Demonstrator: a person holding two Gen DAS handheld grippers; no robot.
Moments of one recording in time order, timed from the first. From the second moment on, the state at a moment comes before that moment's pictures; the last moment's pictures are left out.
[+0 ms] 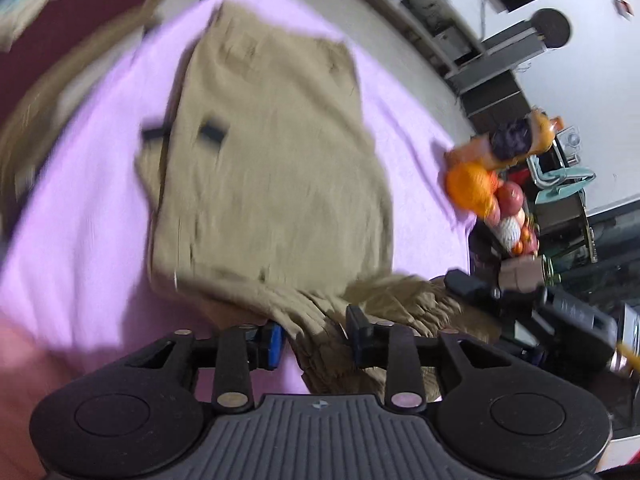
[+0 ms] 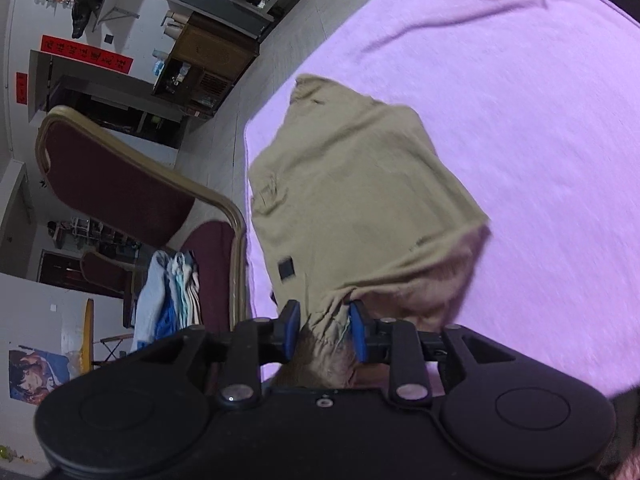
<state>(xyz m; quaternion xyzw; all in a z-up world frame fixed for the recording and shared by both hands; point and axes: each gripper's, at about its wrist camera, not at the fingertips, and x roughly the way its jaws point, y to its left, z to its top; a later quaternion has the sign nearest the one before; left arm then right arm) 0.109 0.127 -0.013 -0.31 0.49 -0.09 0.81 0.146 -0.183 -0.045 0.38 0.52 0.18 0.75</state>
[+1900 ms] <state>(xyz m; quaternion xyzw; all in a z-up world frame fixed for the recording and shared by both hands) 0.316 0.116 -0.078 0.09 0.27 -0.07 0.96 0.397 -0.133 -0.121 0.17 0.31 0.25 0.90</state>
